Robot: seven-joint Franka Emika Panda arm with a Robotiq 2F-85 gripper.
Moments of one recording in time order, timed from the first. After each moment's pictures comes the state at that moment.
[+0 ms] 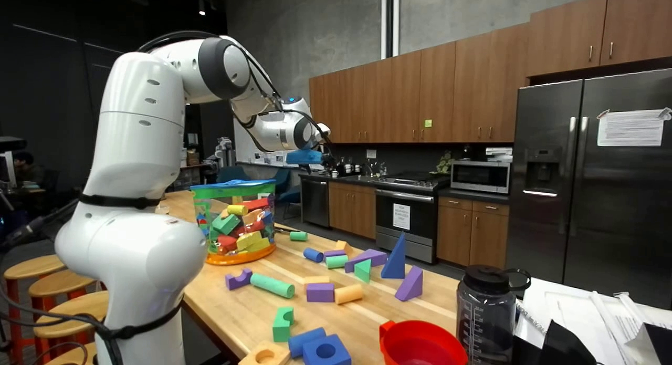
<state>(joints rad) 0.13 0.22 0.05 -1.83 -0.05 2.74 0.03</state>
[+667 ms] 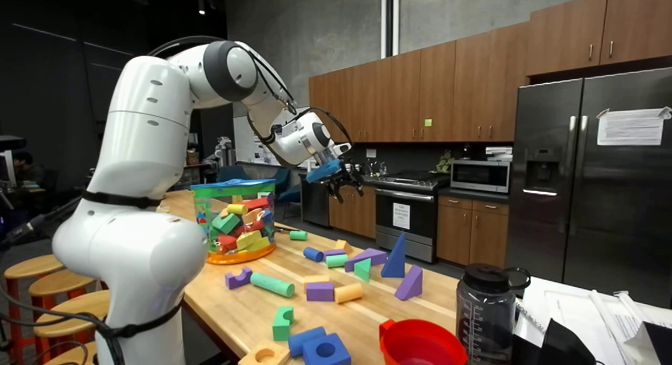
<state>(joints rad) 0.16 0.28 -0.12 -1.80 -0.51 2.33 0.35</state>
